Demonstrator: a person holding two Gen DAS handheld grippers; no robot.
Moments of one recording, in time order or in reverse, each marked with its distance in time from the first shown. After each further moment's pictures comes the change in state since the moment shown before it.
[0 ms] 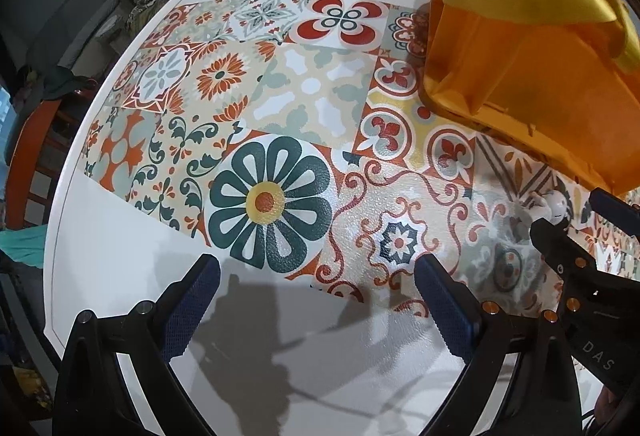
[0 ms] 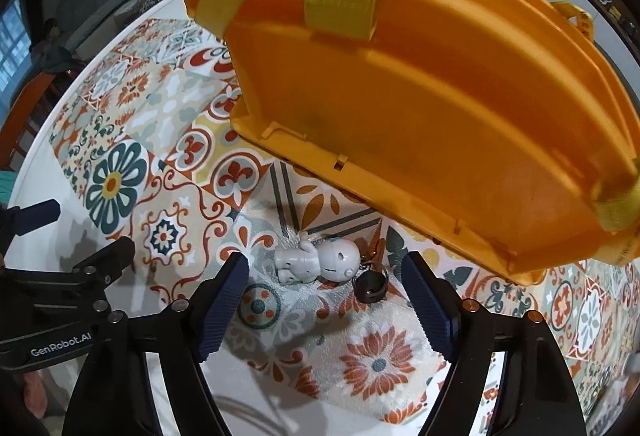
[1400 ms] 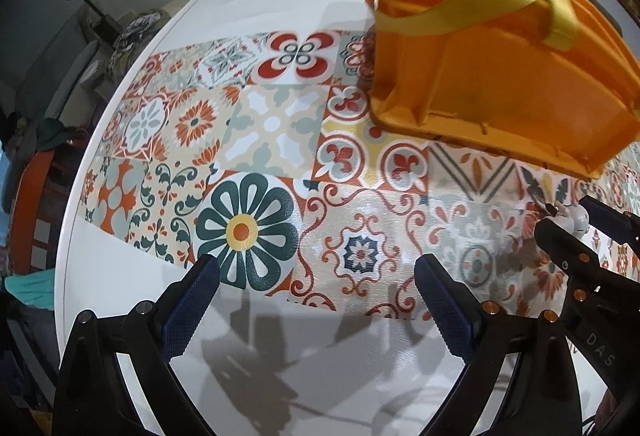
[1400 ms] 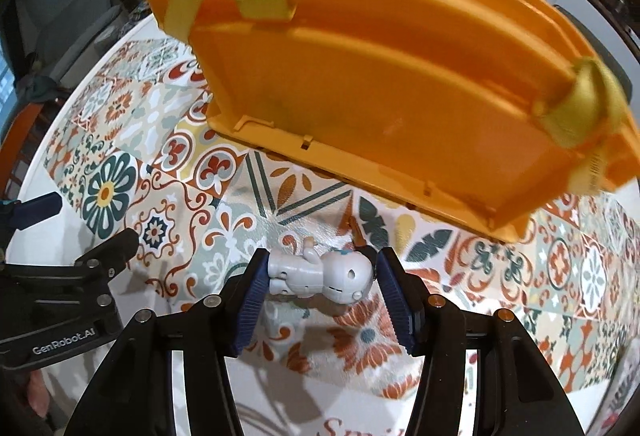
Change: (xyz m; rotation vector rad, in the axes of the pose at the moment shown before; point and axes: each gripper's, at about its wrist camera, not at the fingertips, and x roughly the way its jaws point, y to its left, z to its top) left arm -0.030 -0.025 -0.002 0.130 -0.102 -0.020; right arm -0.024 -0.018 -0.023 0.136 -0.043 -0.019
